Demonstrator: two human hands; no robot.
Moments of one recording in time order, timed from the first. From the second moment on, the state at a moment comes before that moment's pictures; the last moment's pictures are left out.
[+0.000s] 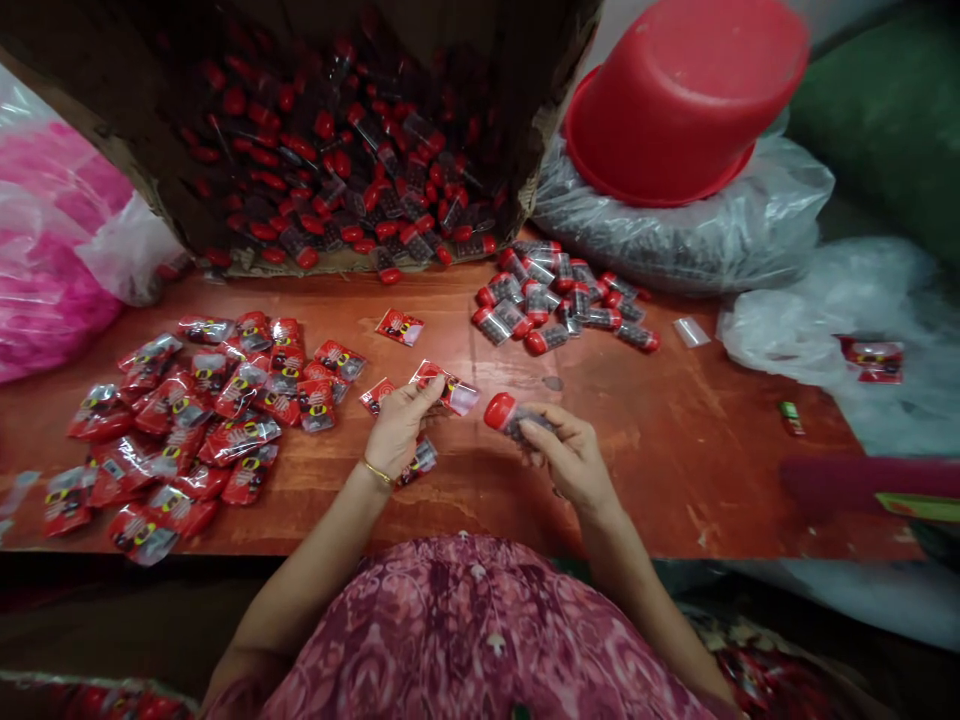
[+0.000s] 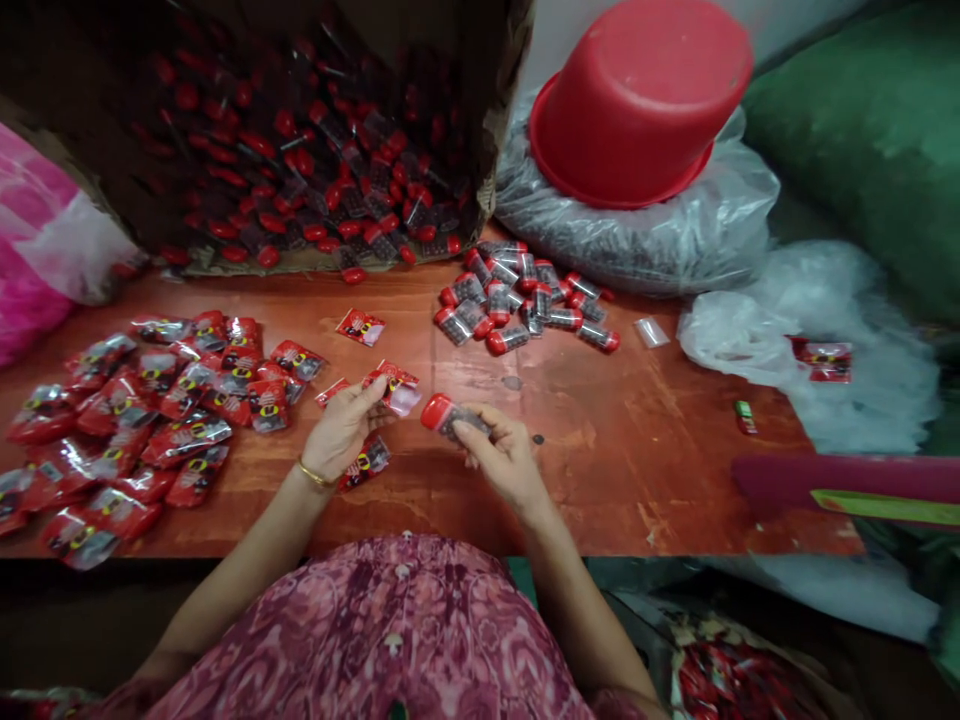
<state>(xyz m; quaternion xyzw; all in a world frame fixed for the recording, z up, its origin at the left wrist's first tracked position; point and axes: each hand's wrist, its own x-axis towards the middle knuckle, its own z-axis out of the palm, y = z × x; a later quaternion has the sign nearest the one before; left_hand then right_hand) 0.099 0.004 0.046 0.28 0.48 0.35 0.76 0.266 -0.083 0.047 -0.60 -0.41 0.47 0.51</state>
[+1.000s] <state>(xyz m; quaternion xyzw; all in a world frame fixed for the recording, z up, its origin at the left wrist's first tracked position) 0.123 -0.008 0.036 0.29 0.44 0.45 0.72 0.223 -0.060 0.021 -0.53 -0.38 0.56 0.51</state>
